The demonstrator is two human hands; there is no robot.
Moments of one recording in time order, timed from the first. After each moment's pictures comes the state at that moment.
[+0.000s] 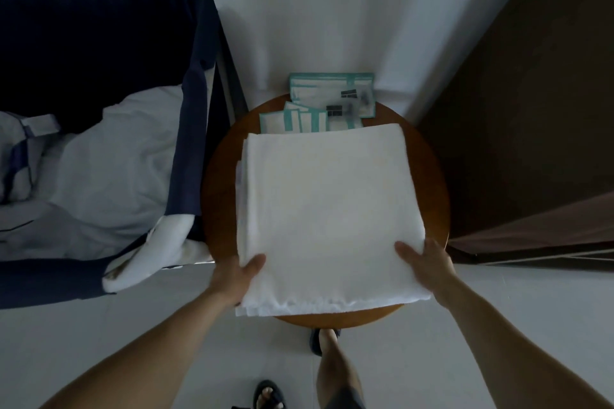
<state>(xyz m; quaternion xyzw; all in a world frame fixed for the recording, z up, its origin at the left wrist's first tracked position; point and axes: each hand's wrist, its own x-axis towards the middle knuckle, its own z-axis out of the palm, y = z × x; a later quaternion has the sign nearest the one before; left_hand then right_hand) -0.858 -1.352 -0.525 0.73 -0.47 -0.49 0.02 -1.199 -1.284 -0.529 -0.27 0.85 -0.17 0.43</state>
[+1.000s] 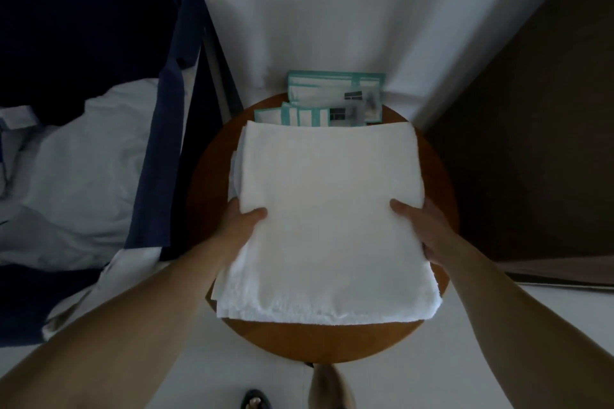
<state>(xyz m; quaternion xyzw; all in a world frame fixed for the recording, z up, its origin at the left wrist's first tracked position) -0.909 -1.467 -0.547 0.71 -0.35 -0.58 0.17 -1.226 -1.400 -0.531 -0.14 0.70 -0.41 0.57</state>
